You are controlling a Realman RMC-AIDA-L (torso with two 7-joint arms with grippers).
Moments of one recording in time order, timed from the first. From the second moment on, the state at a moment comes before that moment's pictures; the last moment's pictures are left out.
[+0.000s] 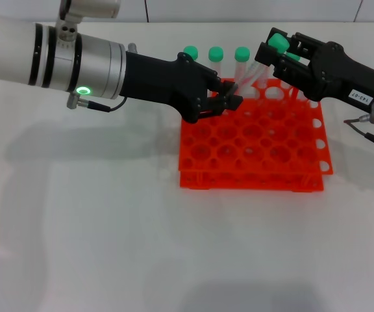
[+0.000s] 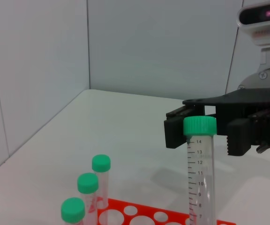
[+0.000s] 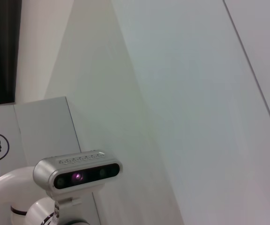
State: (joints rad) left arm -0.83 -2.05 1.07 0.64 1.90 1.39 -1.48; right arm 0.66 2.03 -0.79 -0.22 -1.40 -1.59 1.08
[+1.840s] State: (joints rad) left arm -0.71 -2.08 1.15 0.96 2.00 1.40 -1.85; right arm 0.65 2.02 -0.80 -0.22 -1.40 -1.57 1.04
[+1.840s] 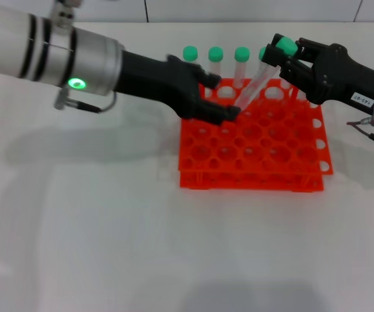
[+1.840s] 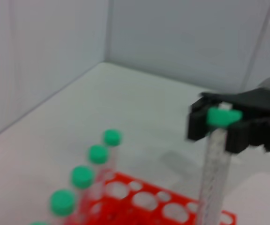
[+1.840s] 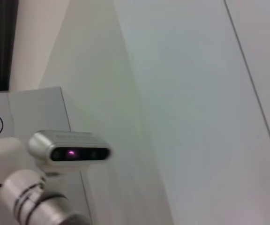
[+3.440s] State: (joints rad) left arm -0.03 -2.08 1.08 0.86 1.40 1.32 -1.16; right arm 0.86 2.03 -0.97 -0.23 -1.40 -1.21 0.95
